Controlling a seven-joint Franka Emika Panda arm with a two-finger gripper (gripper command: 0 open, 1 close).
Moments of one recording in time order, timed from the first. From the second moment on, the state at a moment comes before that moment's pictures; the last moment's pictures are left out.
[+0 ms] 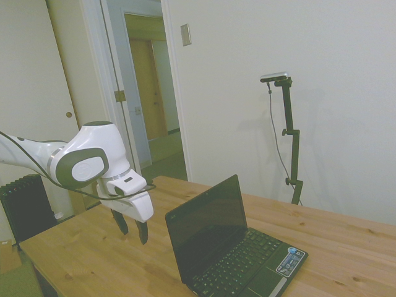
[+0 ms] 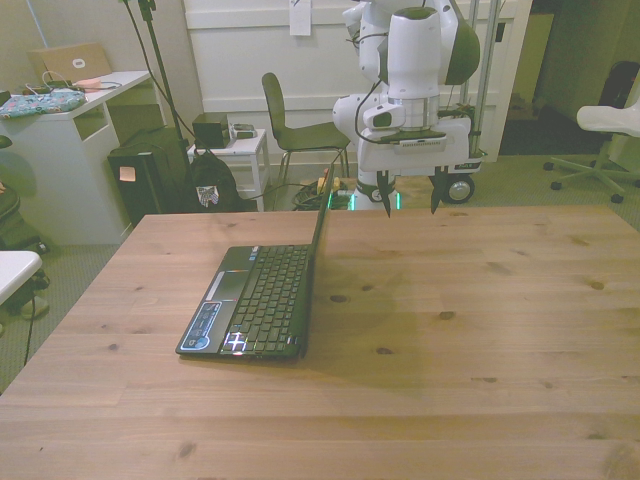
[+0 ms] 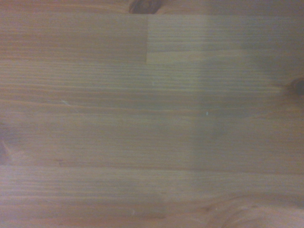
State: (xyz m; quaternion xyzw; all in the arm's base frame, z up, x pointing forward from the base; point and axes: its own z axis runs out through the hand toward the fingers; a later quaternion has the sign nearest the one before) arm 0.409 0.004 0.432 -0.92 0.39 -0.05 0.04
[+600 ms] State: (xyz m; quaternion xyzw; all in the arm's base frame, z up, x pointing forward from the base) arm 0.522 0.006 0.497 -0.89 0.44 -0.11 0.02
